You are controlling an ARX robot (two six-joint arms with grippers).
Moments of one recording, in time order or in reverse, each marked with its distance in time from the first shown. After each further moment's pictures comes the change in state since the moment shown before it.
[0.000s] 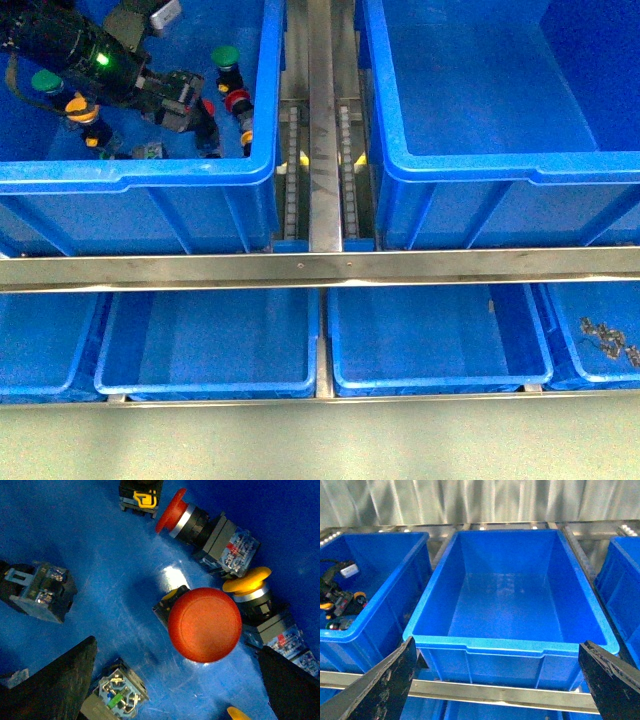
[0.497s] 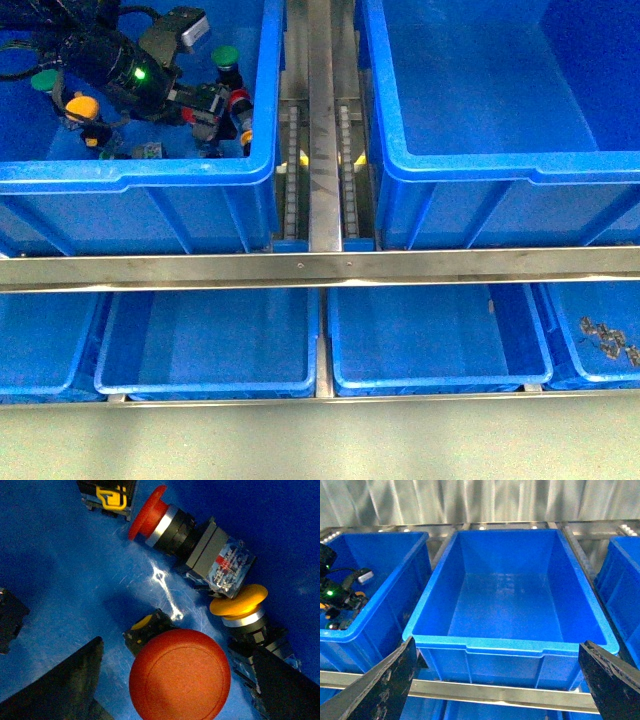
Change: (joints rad) left arm -0.034 0.099 0.123 -0.046 0.003 -0.065; right arm 0.000 0.000 0.000 0.000 0.000 0.000
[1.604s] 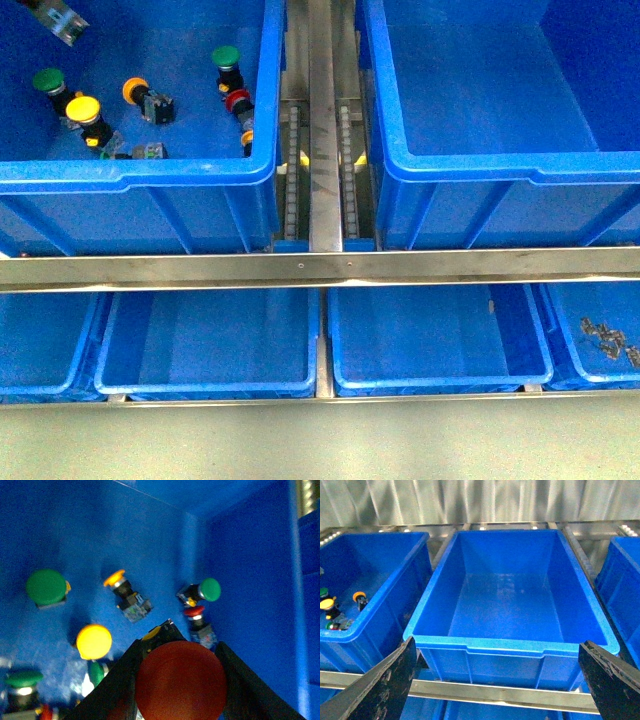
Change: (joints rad) left arm 0.258 -0.514 -0.426 0.234 0.155 -0.580; right arm 0.000 0.000 0.000 0.000 0.000 0.000
